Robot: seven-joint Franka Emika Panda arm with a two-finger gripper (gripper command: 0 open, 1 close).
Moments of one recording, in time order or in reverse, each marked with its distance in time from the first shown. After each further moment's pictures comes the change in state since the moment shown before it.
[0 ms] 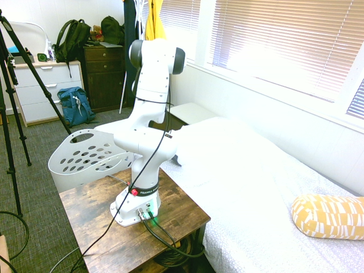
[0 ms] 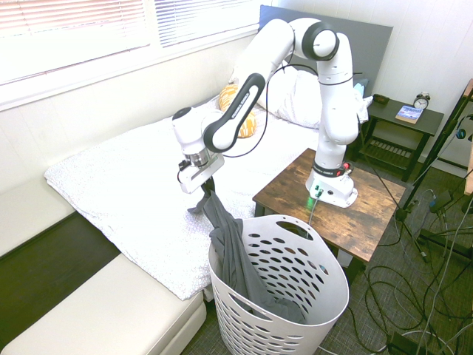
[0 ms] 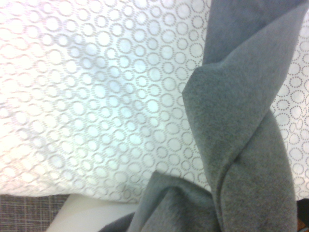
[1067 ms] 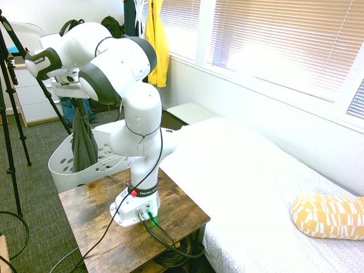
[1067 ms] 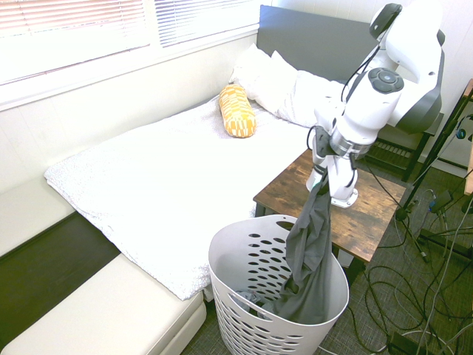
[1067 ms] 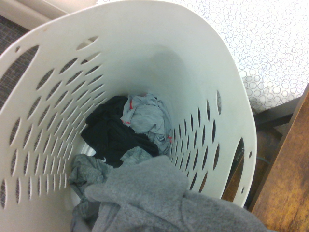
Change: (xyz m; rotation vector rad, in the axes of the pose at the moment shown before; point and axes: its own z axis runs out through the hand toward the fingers) arm -0.295 0.333 -0.093 0.181 0.335 -0.434
